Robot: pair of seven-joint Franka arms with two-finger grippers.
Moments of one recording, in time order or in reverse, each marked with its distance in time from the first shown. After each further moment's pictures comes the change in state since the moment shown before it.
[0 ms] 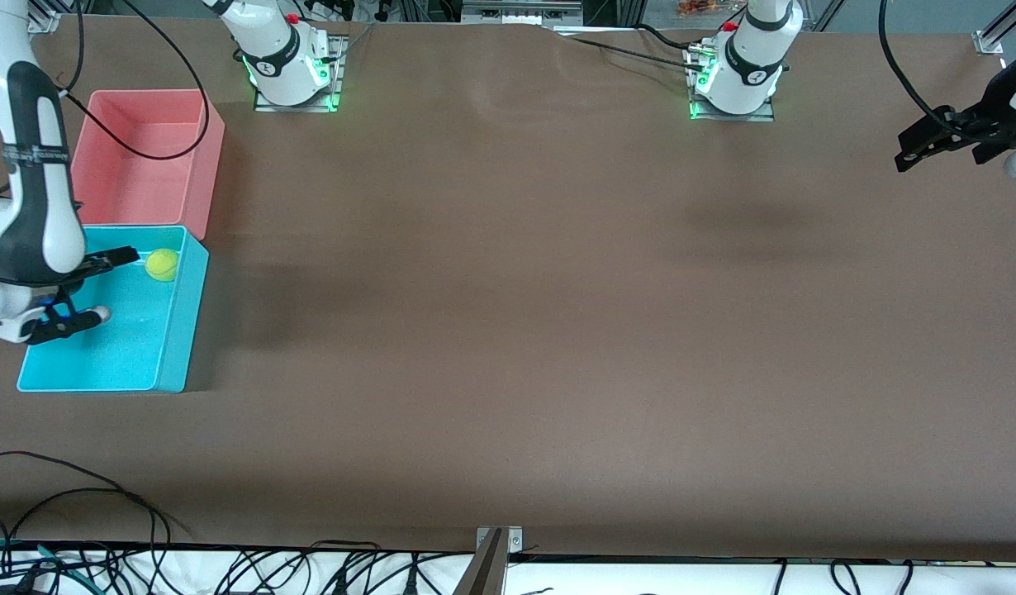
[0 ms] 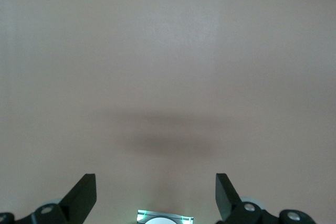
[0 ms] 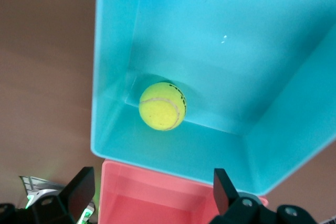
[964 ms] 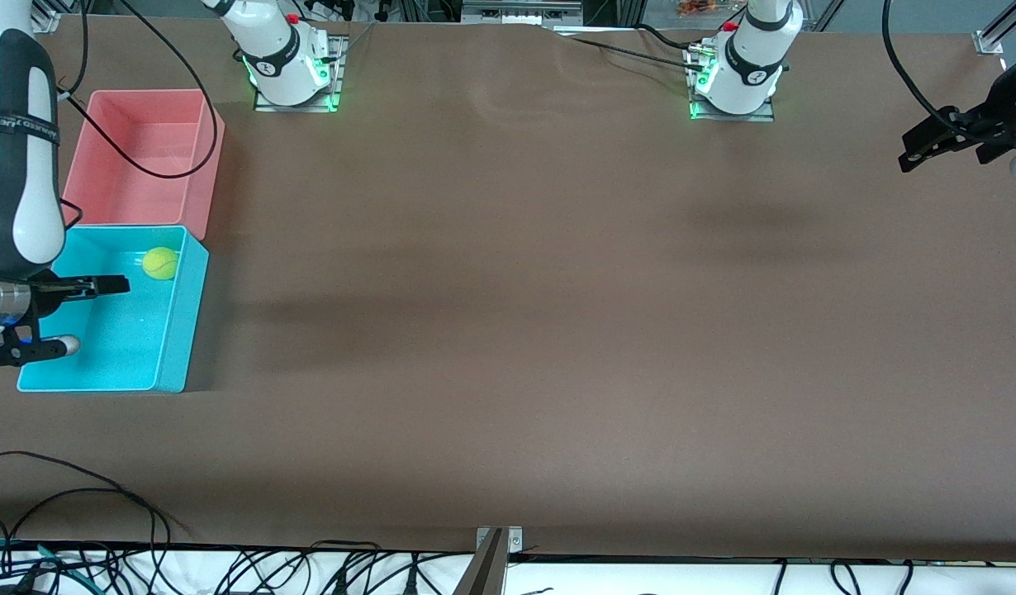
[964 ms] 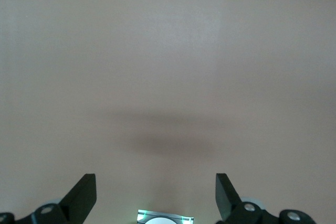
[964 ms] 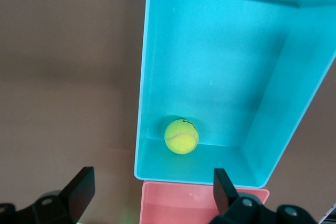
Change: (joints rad) left arm 0.005 0.000 0.003 0.000 0.000 0.000 0.000; right arm 0.082 -0.001 -0.005 0.199 0.057 -0.042 0.223
